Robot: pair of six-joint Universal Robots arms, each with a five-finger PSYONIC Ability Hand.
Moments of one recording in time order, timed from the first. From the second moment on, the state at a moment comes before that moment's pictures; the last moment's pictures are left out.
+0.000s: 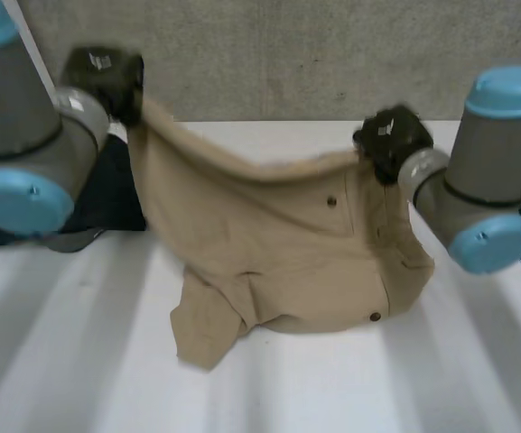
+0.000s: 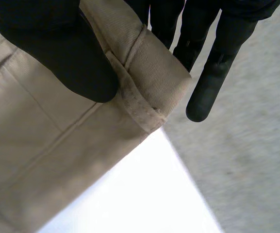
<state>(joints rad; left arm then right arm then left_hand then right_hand) 4.32 -2.09 -0.90 3.02 -1.67 3.46 1.99 -0.93 1.00 0.07 1.50 2.46 1.15 1.20 1.19 1.20 1.02 1.11 1.17 1.19 1.20 1.03</state>
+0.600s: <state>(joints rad) 4.35 -2.04 -1.22 3.28 -1.72 3.42 1.98 -0.85 1.01 0.02 1.43 2.45 1.15 1.20 1.19 1.20 1.02 1.11 1.17 1.19 1.20 1.03</state>
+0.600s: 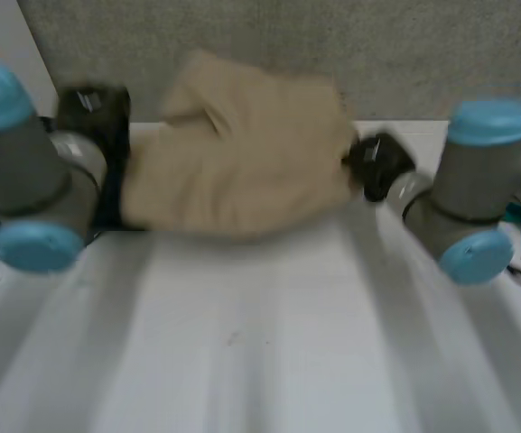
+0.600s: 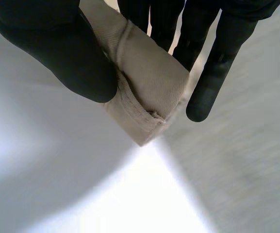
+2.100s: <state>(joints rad) 4.35 -1.95 -1.52 3.42 -1.72 3.51 2.20 -1.38 1.68 0.20 1.33 2.54 1.18 1.20 1.19 1.19 0.98 0.84 0.81 0.82 0.84 0.66</state>
